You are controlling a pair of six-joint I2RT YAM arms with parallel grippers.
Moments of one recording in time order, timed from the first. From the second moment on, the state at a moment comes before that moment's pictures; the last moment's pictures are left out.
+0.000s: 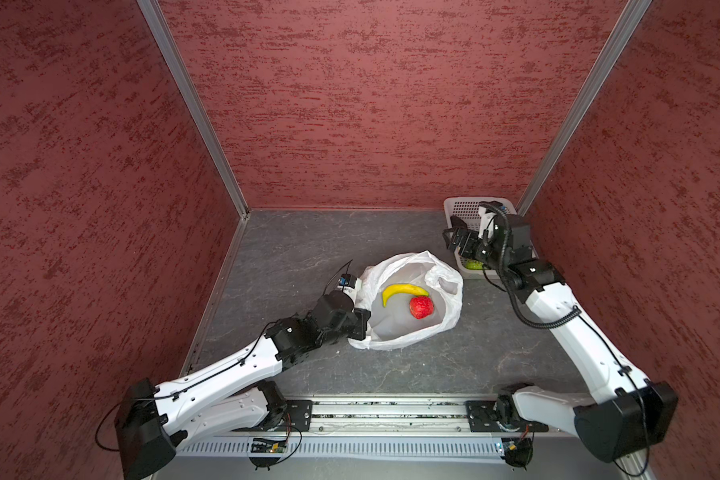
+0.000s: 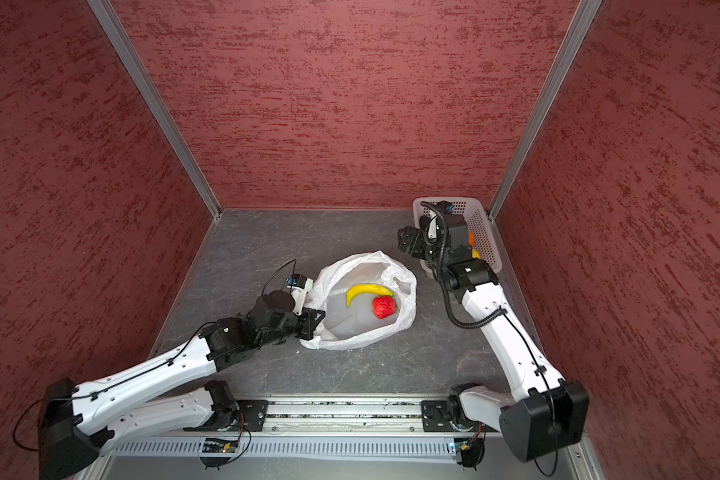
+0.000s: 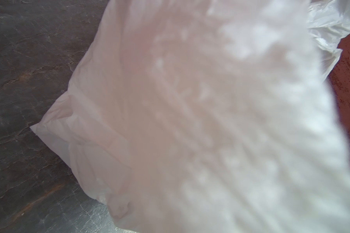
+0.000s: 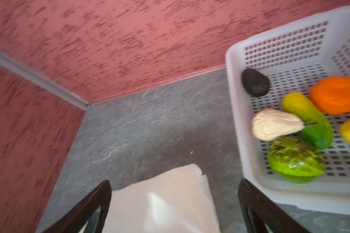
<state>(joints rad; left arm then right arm) -0.92 0.98 0.72 -0.38 -0.07 -0.68 0.32 1.18 1.19 -0.48 -0.10 0.48</state>
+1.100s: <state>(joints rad) -1.04 1.04 0.67 -0.21 -0.06 -0.64 0.84 1.16 0.81 -0.57 0.05 0.61</state>
